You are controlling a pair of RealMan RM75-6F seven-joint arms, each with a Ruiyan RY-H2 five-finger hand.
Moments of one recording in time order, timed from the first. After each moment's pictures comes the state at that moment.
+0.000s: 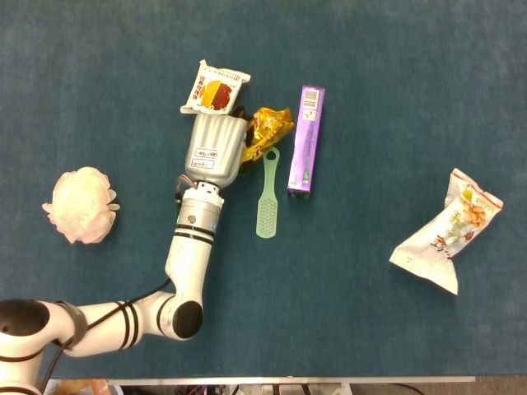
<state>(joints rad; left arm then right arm) -0.75 -2.01 -0.25 -1.25 1.05 1.29 0.62 0.57 -1.39 0.24 -0.86 -1.51 1.53 0.49</state>
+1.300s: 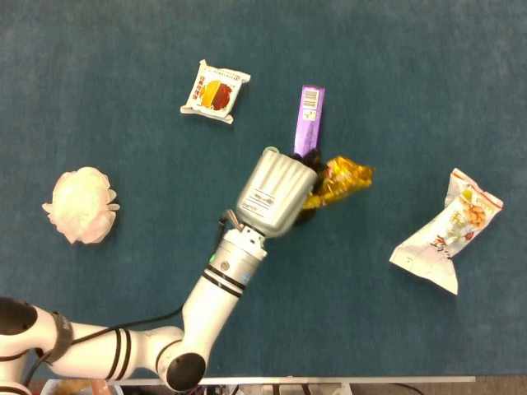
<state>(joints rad) -0.74 -1.97 -0.17 -1.61 1.23 1.29 0.76 0.50 -1.27 0.33 -1.00 -1.42 1.55 0.71</state>
